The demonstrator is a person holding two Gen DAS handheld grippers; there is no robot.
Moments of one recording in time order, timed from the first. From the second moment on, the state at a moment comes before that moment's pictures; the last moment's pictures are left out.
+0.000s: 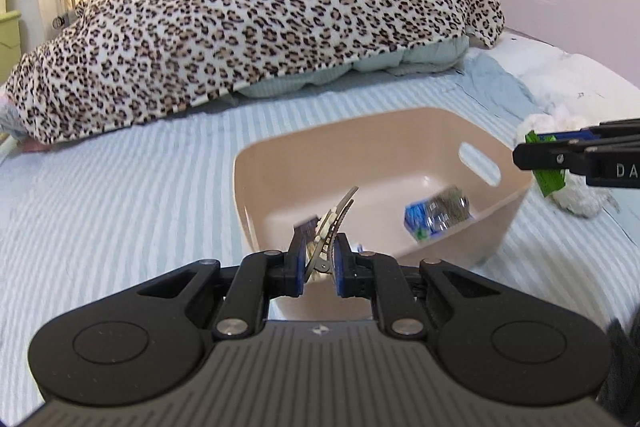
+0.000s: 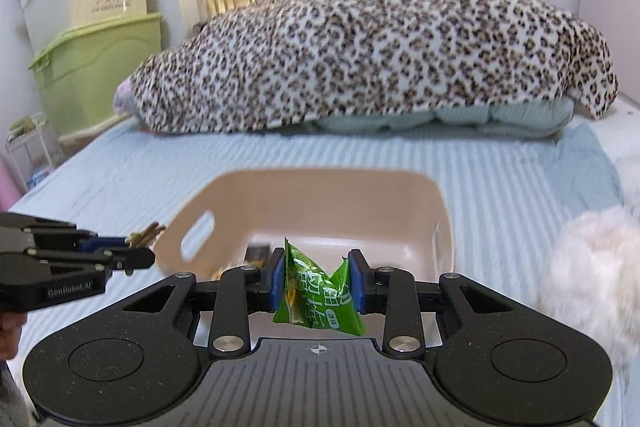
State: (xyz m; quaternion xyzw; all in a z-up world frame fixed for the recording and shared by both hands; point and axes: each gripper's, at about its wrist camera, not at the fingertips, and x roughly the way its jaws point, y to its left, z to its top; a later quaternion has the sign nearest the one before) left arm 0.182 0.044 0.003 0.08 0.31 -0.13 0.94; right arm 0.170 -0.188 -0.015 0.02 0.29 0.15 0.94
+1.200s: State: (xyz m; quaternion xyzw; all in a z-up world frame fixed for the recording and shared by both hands) left arm 0.277 0.002 -0.035 0.07 0.44 -0.03 0.90; right arm 0.256 -0.185 -0.064 -0.01 0.38 0.11 0.92
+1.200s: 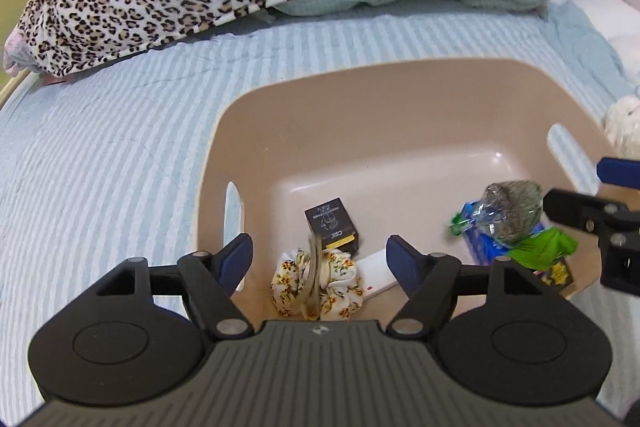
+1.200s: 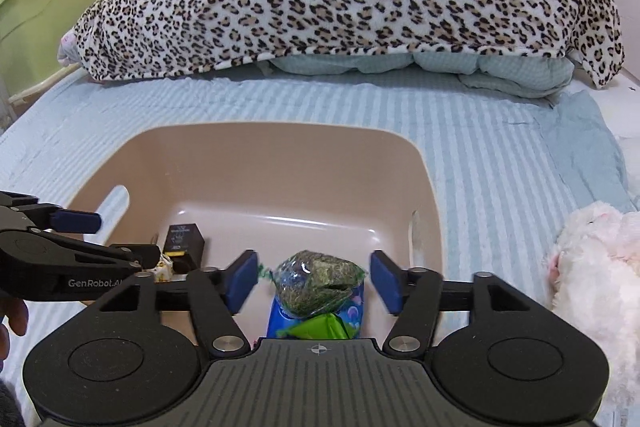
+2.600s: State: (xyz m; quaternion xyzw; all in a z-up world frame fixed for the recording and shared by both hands) left arm 0.113 0.012 0.062 0.05 0.34 -0.01 0.94; right arm 0.112 -0.223 0.026 0.03 0.33 0.11 0.93
